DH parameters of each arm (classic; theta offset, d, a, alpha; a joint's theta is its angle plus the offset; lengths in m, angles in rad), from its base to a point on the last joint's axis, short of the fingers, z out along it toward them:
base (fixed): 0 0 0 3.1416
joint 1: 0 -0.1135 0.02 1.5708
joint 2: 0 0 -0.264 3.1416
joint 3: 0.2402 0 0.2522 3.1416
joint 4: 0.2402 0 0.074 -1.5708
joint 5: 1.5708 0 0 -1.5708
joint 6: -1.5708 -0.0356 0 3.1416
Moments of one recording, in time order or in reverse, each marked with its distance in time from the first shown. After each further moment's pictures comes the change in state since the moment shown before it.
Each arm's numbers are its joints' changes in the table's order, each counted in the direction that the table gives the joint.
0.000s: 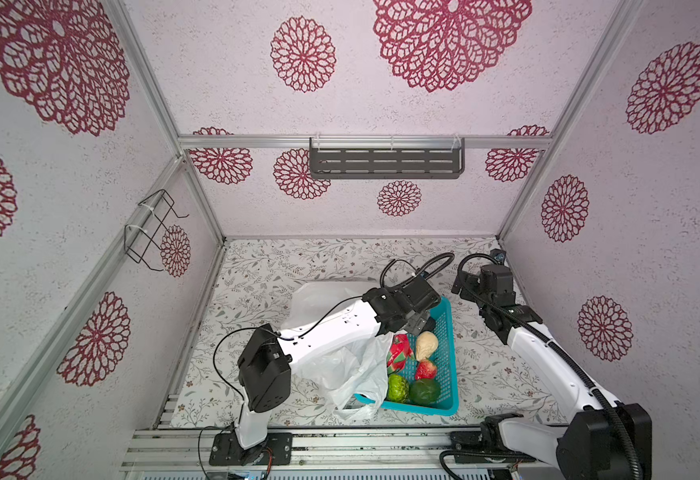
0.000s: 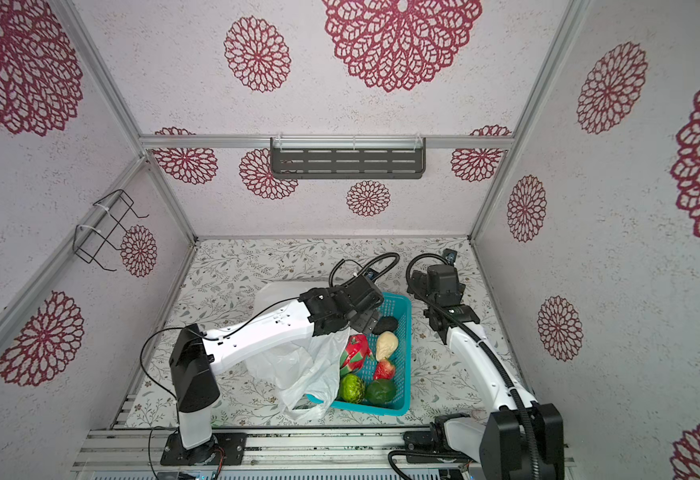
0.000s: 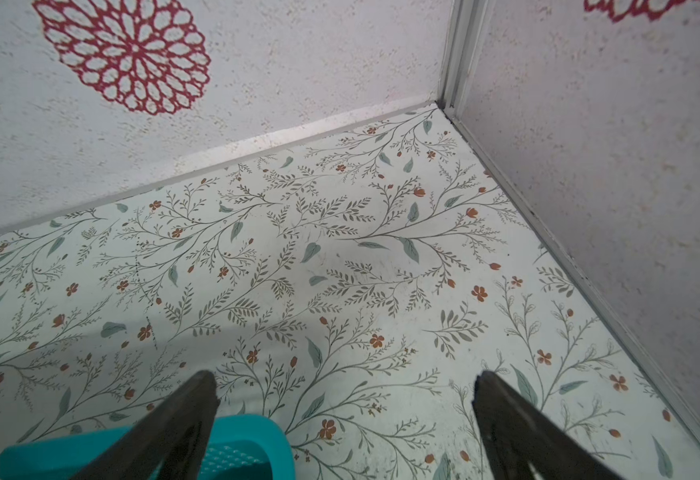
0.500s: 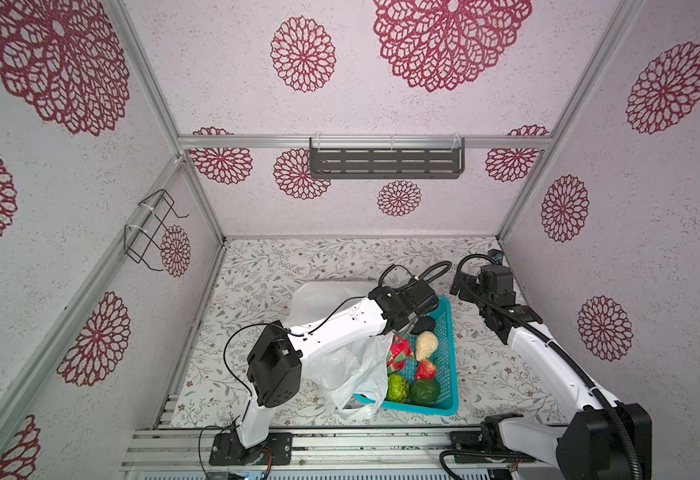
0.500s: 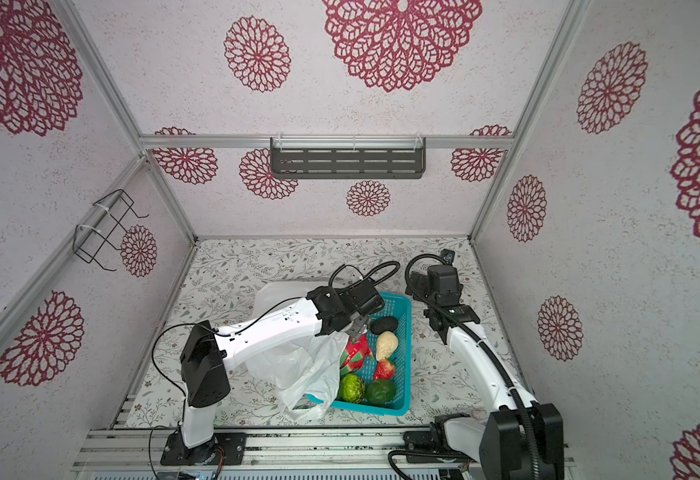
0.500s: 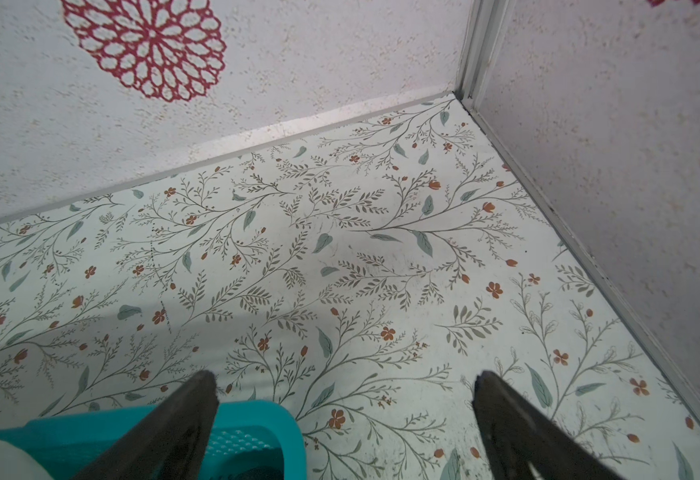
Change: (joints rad) left arm -0.014 0.031 0.010 0.133 -0.004 0.015; right arm 0.001 0.000 0.000 0.005 -0.039 0.011
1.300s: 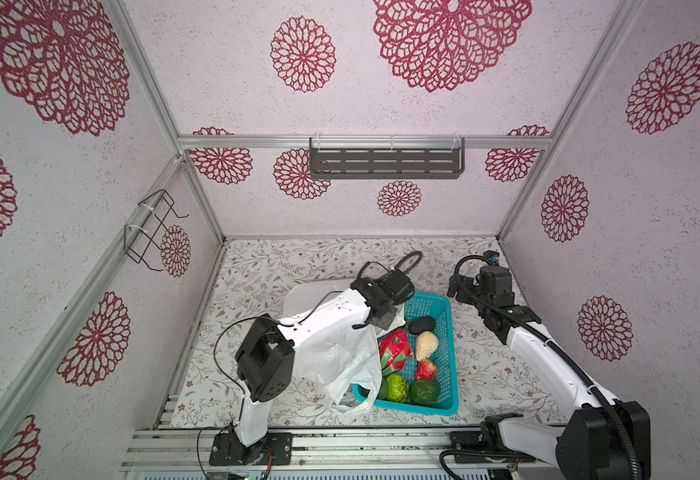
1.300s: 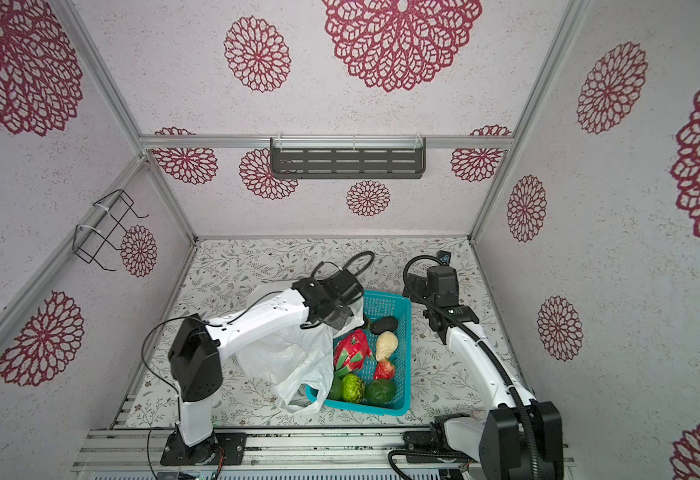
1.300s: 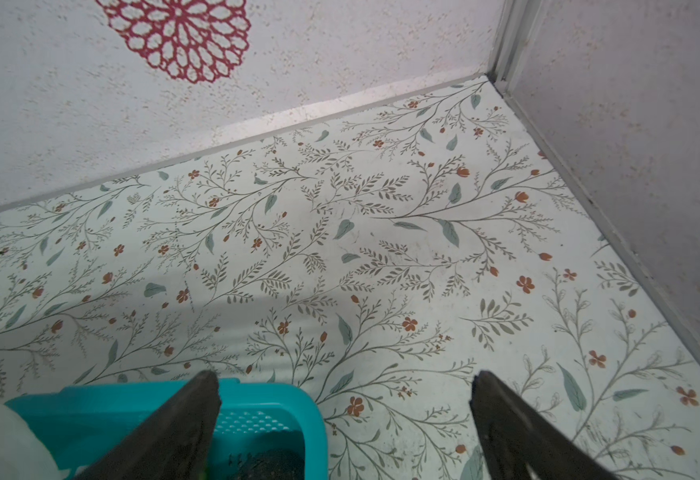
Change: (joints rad) left arm -0.190 -0.126 -0.151 -0.068 0.201 0.057; right arm -0.010 0.007 -0.010 -0.007 -0.103 -0.001
